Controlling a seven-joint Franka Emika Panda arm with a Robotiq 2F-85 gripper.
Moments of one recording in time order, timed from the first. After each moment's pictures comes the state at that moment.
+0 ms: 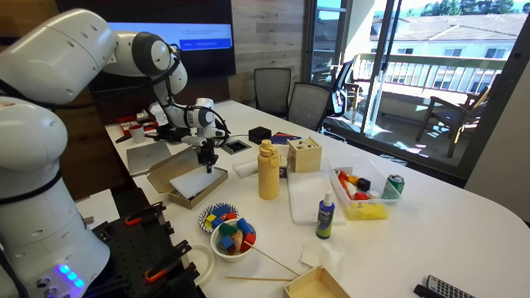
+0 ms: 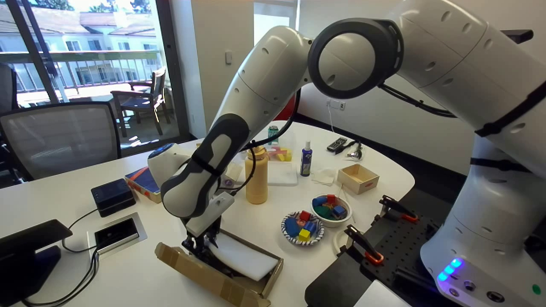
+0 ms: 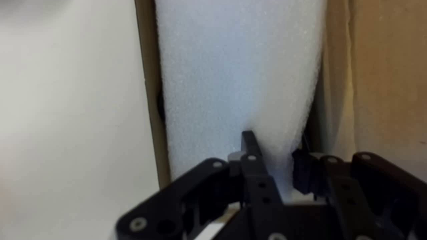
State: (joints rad) arm 0.58 1.04 0.04 -1.50 -0.10 2.29 0.42
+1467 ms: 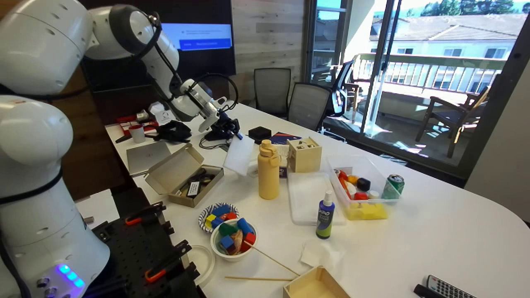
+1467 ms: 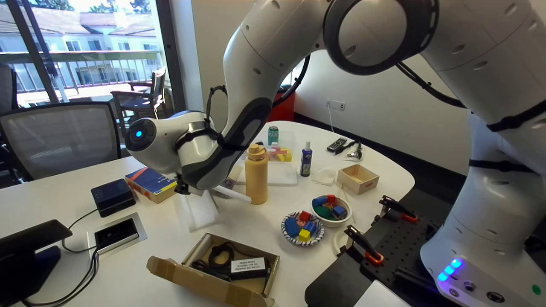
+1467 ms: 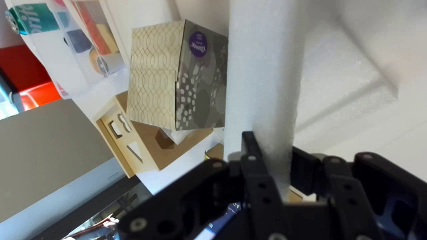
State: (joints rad) arm 0.71 0.90 -0.15 -1.51 -0.86 2.36 0.71
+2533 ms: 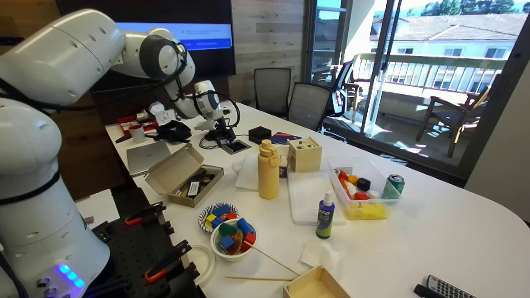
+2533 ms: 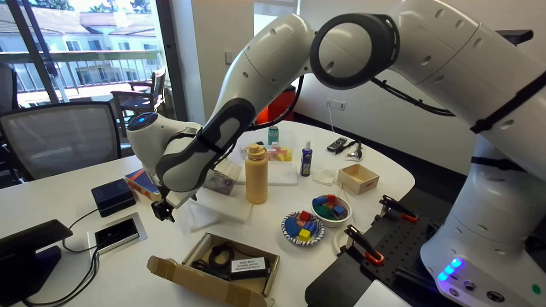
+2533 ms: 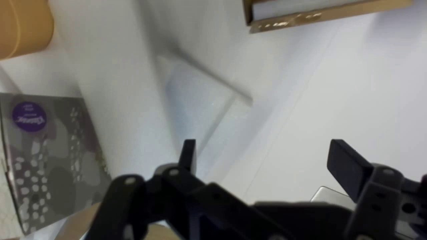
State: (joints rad) arm 0.47 1.04 0.16 -1.33 -0.53 2.35 0.59
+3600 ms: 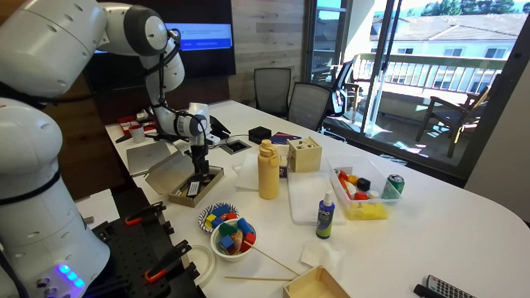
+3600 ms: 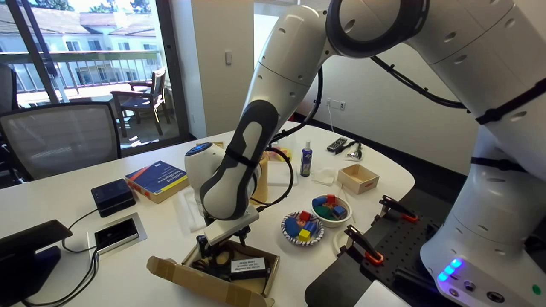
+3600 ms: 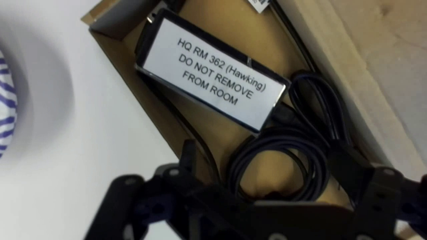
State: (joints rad) arm 0.49 0.87 0.11 -1.90 -0.09 2.60 0.73
